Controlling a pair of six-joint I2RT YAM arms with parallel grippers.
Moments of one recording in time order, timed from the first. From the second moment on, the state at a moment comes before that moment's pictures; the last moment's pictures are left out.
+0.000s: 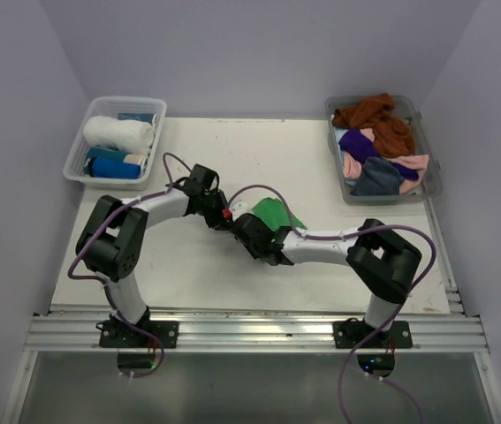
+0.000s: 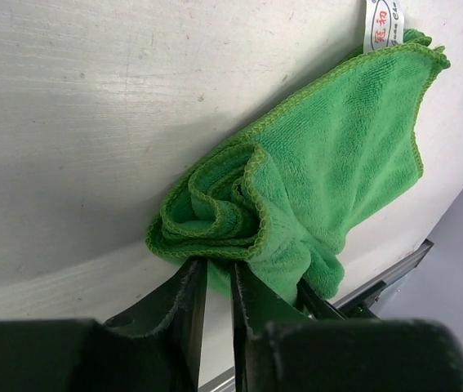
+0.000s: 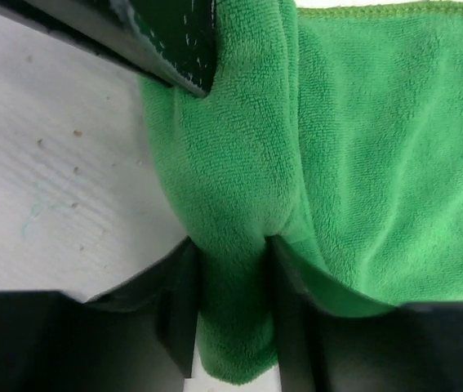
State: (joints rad) left arm -0.43 1.80 1.05 -0.32 0.39 -0.85; right arm 1.02 1.77 1.00 -0.18 0.42 0.17
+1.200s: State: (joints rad) left arm -0.36 1.69 0.86 -0.09 0.58 -0.84; right arm 0.55 1.77 0.75 0.31 -0.61 0.79
